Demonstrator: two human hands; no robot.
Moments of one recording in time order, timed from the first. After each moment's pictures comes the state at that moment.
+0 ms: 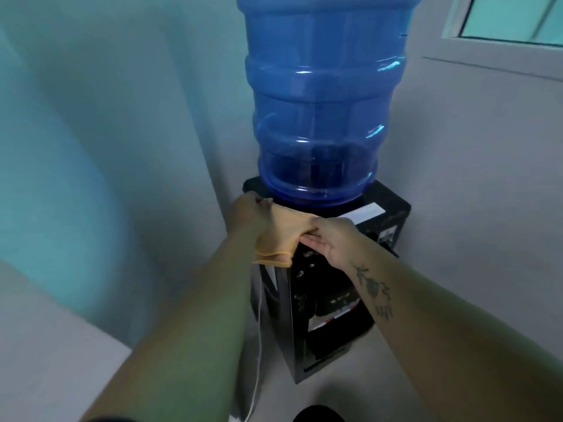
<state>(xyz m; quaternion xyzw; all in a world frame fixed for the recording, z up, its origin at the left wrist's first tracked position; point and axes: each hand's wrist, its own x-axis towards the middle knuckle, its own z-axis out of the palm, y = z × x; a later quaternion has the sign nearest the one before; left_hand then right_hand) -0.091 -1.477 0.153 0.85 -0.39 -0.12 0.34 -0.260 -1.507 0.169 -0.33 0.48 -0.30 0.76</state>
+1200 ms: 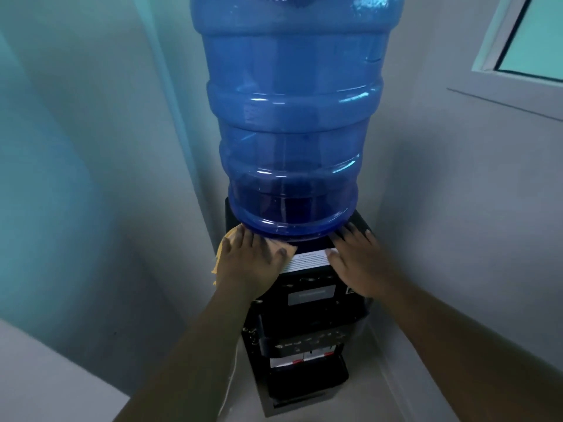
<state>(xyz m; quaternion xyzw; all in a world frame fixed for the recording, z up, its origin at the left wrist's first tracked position) -0.191 -1.507 0.123 0.89 -0.44 0.03 0.11 -0.363 -1.671 0.122 -0.96 0.26 -0.06 0.04</state>
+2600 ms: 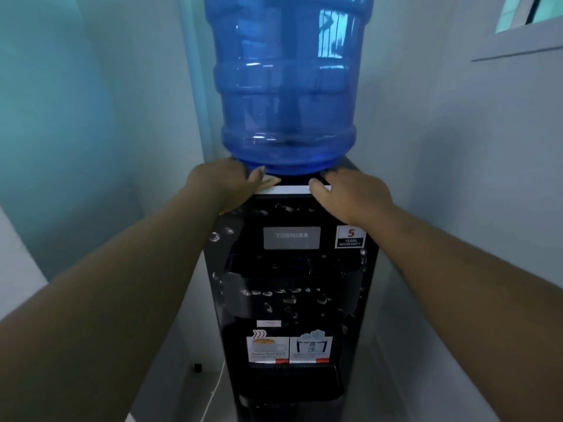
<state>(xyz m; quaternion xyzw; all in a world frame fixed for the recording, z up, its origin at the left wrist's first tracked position) -0.220 -1.512 0.127 0.91 -0.37 0.16 0.04 -0.360 -1.696 0.096 -0.95 0.22 -0.21 0.00</state>
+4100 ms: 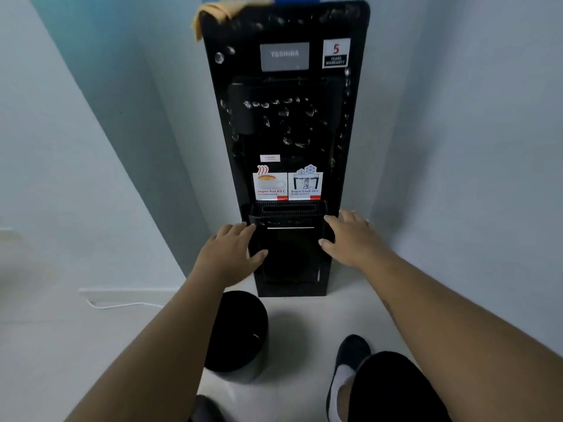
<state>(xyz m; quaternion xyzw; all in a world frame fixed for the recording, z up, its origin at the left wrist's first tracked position) -0.455 -1.341 -0.223 0.92 -0.38 0.00 0.04 -0.581 -1.568 -0.215 -0.97 0.23 0.01 0.09</state>
